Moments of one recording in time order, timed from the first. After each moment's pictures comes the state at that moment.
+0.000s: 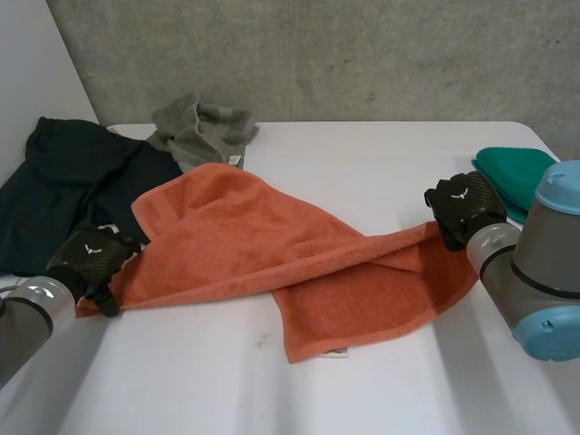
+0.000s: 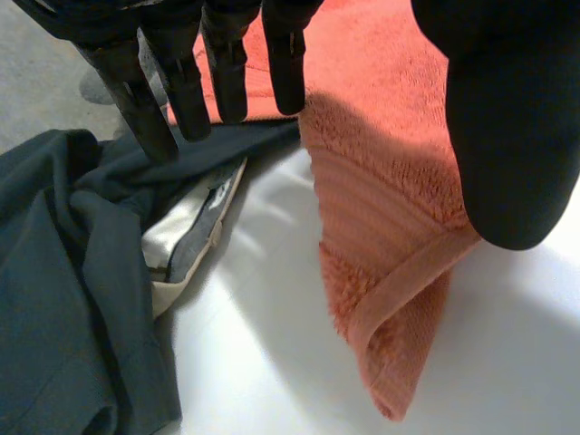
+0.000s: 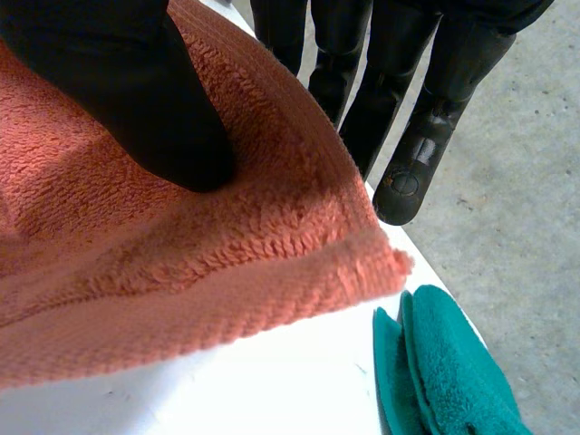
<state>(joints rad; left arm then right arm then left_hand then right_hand) 4.78 -1.92 -1.95 3.45 -1.19 3.83 1.88 -1.11 1.56 -0.22 1.54 2.52 0.34 0.34 0.33 0.34 0.17 0.99 1.17 1.18 1.19 0.99</state>
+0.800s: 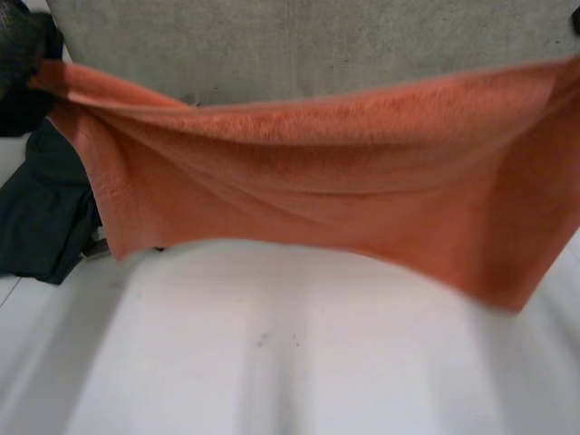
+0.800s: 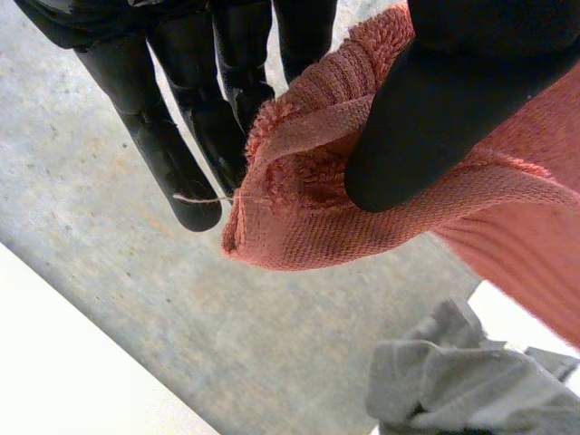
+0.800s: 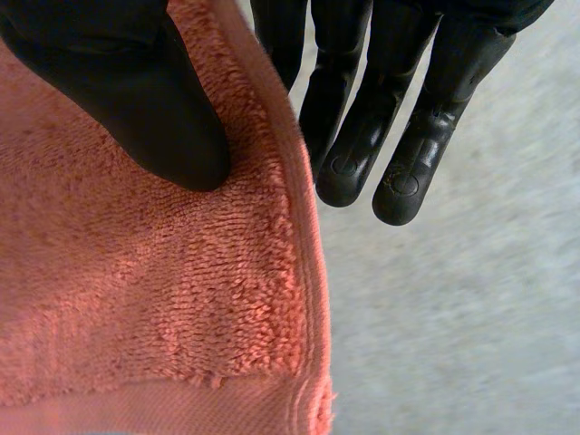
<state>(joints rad) 4.64 -1.25 -1.70 3.24 -1.26 3.60 1.72 -1.59 1.30 0.19 1.50 2.27 1.09 1.19 1.19 1.20 0.98 0.99 1.17 1.18 1.19 0.99</state>
